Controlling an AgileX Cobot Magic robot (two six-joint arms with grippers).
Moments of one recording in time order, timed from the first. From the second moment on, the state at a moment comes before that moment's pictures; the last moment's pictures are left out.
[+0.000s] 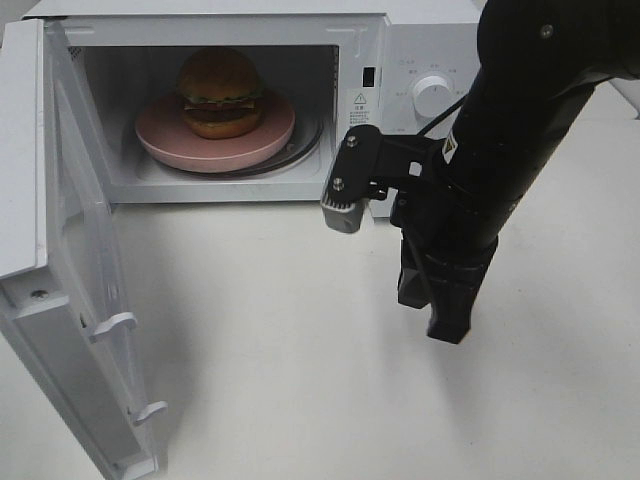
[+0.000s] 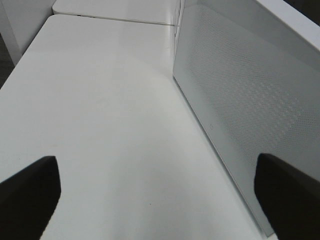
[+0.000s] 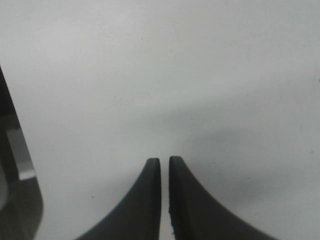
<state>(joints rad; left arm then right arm) 0.03 0.00 -0.52 -0.06 1.08 -0.02 0.61 1.67 -1.05 0.10 0.79 -0.85</state>
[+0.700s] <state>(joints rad) 0.03 0.00 -0.52 -0.06 1.08 -0.02 0.61 1.67 -1.05 0.08 0.55 -1.45</state>
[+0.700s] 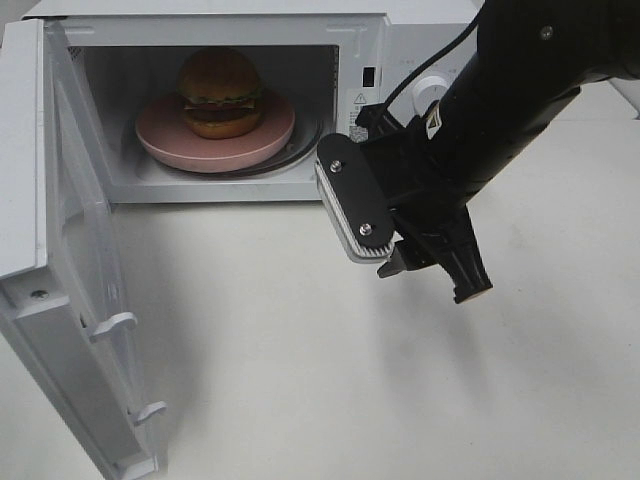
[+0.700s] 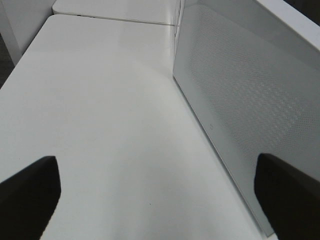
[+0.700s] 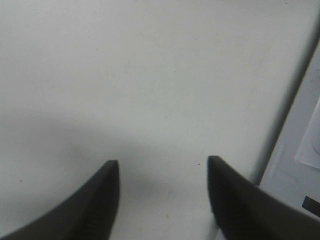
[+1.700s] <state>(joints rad) 0.03 0.00 -0.52 -0.06 1.08 -0.02 0.69 1.81 -1.25 -0.29 0.47 -1.08</state>
